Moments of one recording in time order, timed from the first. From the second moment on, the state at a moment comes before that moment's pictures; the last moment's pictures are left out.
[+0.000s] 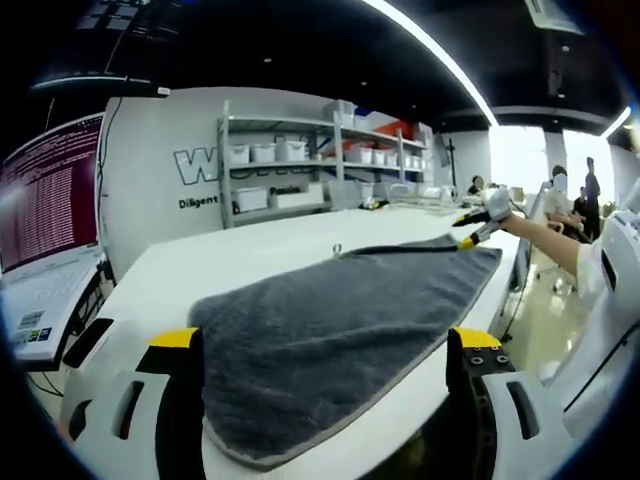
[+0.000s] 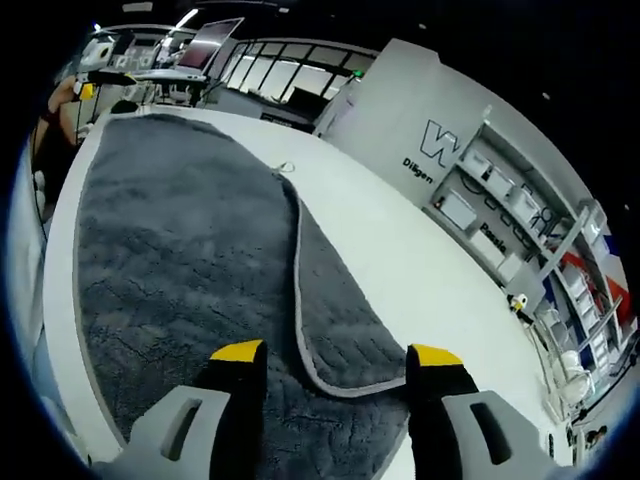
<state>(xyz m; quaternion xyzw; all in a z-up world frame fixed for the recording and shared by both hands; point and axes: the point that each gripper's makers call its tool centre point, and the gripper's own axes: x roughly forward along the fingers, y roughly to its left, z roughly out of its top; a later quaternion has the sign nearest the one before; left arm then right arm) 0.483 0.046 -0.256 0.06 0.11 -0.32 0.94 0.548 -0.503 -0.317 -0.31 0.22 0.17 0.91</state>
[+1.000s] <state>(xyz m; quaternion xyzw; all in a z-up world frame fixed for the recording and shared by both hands) 0.483 0.048 -0.259 0.06 0.11 -0.31 0.94 0.551 -0.493 -0.327 -0.33 0.23 0.19 0.90</state>
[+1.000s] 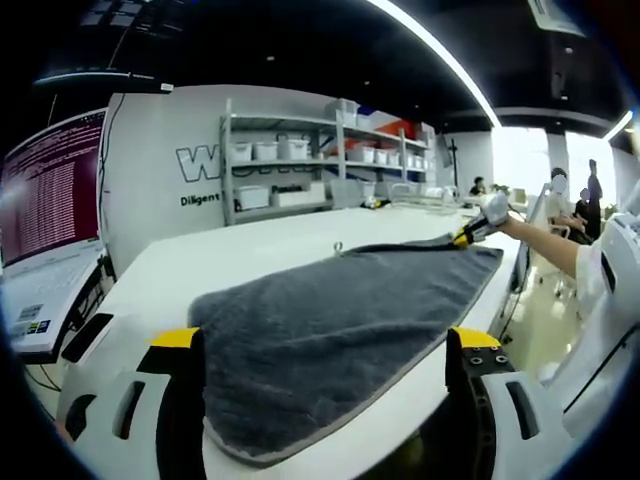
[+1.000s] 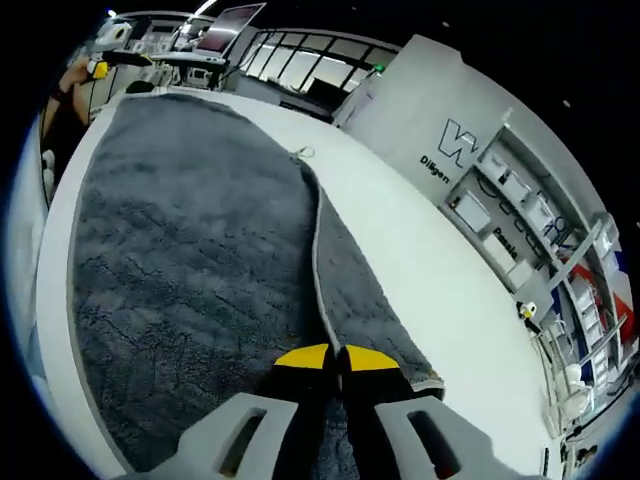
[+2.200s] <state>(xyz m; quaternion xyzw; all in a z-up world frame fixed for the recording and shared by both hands) 0.490 0.042 -0.268 0.06 0.12 -0.31 0.94 0.644 -0.545 -0.236 -0.34 0.18 0.04 0.92</state>
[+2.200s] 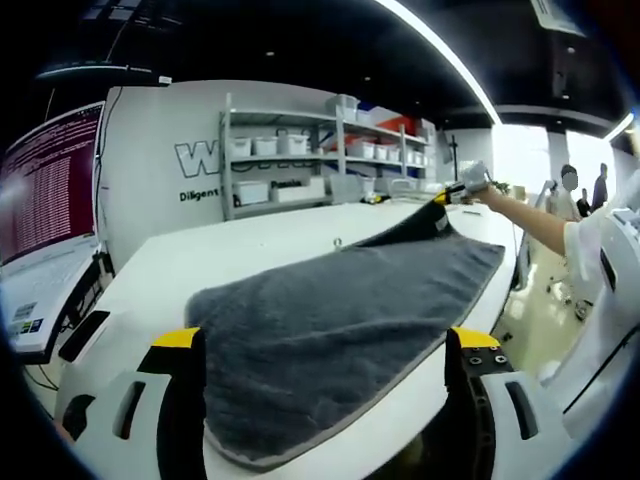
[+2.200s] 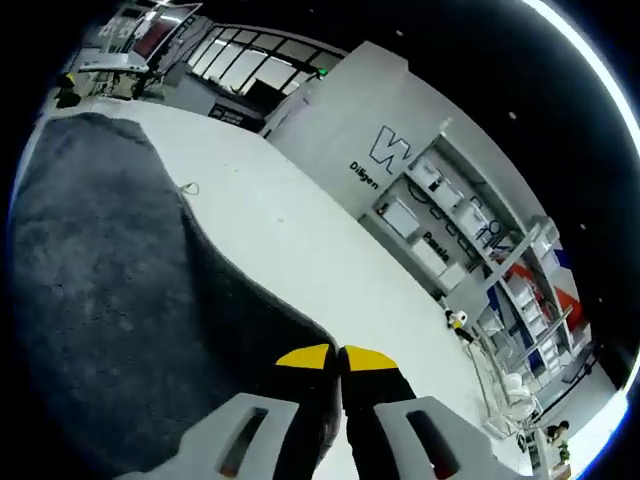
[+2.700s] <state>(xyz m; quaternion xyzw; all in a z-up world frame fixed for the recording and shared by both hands) 0.496 0.041 -0.274 0.06 0.13 -0.31 0.94 0.675 -0.562 -0.265 -0.30 0.20 0.01 0.93</state>
